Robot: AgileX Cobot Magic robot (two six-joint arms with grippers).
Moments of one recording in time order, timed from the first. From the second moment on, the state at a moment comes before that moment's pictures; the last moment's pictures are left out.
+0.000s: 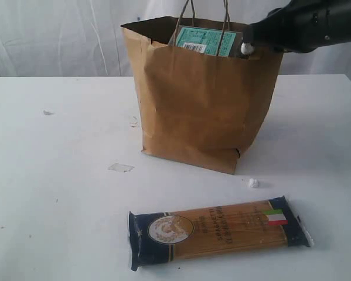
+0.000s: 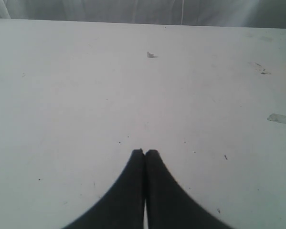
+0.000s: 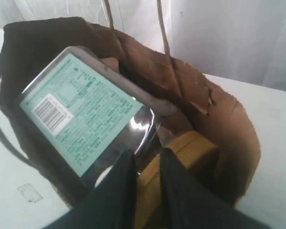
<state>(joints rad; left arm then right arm) 0.01 0.13 0.02 -0.15 0.21 0.10 0.21 1.45 -1.19 0.69 0.44 -0.70</state>
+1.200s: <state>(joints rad) 0.01 0.13 0.02 -0.15 0.21 0.10 0.11 1.51 -1.20 0.07 0.91 -0.42</state>
